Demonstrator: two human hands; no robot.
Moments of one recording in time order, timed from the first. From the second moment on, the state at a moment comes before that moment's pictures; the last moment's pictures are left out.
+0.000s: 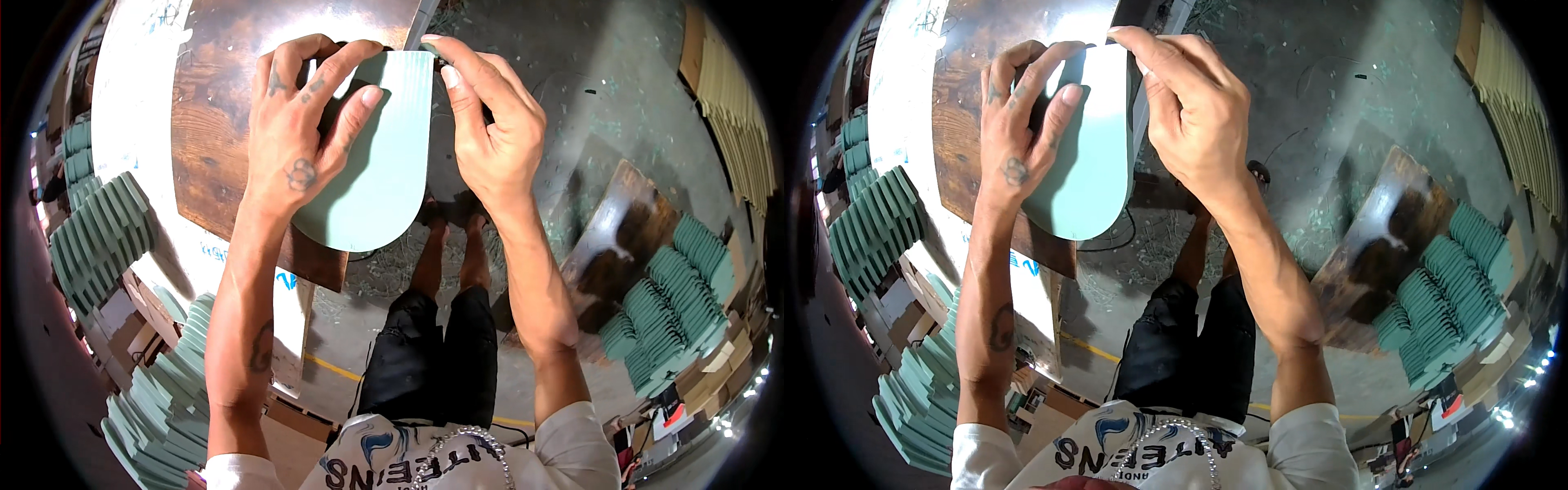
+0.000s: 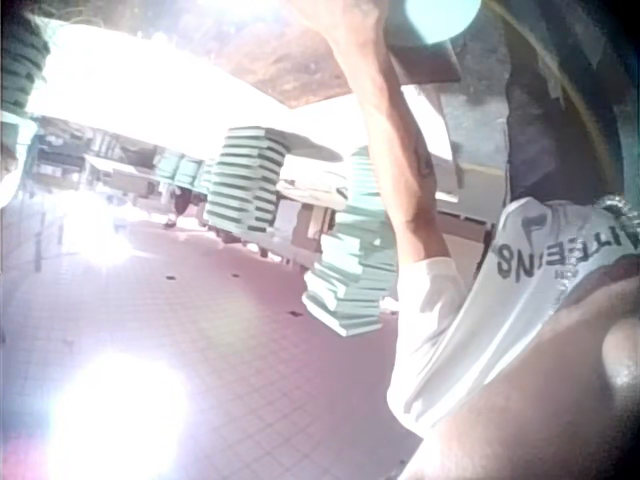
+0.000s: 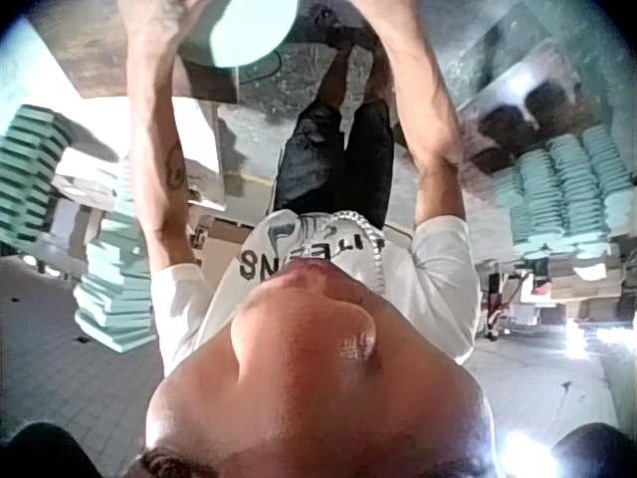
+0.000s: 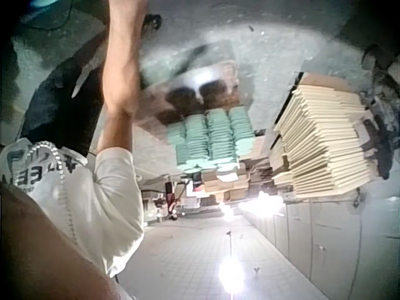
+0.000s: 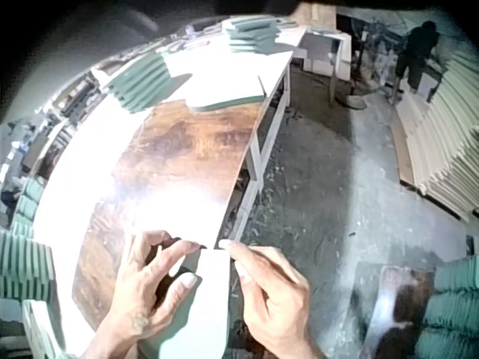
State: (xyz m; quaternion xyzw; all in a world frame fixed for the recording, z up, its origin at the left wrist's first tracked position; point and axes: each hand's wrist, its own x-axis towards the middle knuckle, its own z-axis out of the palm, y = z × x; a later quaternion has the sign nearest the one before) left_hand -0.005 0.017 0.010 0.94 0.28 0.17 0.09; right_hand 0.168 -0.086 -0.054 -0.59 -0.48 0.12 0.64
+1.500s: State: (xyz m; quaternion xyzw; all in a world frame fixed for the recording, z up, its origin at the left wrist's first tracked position) left_hand -0.002 0.012 0.015 0.92 0.31 0.16 0.17; right_hand 0.076 -0.193 -0.065 -0.56 -0.58 0.12 0.59
